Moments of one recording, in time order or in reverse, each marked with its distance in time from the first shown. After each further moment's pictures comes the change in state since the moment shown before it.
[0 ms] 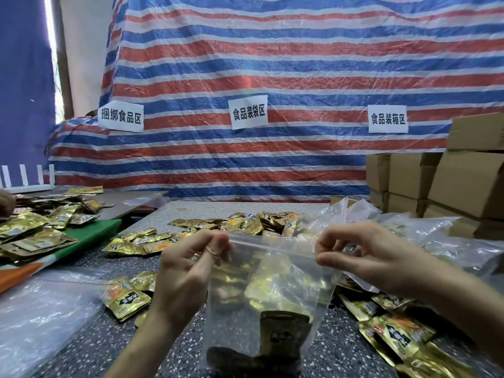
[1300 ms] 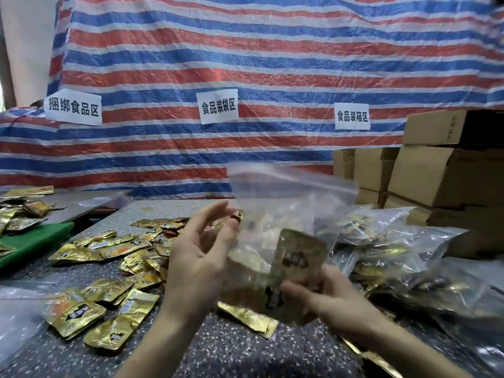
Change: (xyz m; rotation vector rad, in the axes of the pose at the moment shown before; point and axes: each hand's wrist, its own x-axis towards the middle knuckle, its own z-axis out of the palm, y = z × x) left_hand 0.008 0.012 0.064 -0.324 0.010 -0.236; right_hand -0.017 0.053 0.069 0.549 0.177 0.350
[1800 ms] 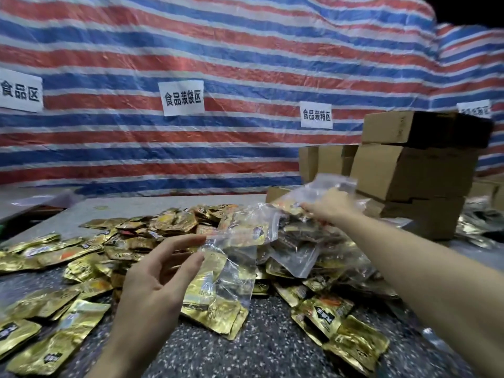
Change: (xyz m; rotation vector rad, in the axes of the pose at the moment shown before) left_hand -0.017 -0.028 -0.008 0.158 -0.123 -0.052; right_hand 0.120 0.016 -0.141 -0.846 0.575 0.425
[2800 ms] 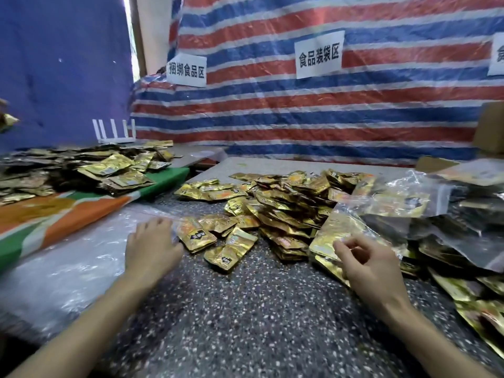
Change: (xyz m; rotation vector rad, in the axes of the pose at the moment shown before) left_hand -0.040 -0.070 -0.225 1.483 0.273 -0.562; right_hand -0.203 -0.077 0.155 0.867 -0.225 -0.518
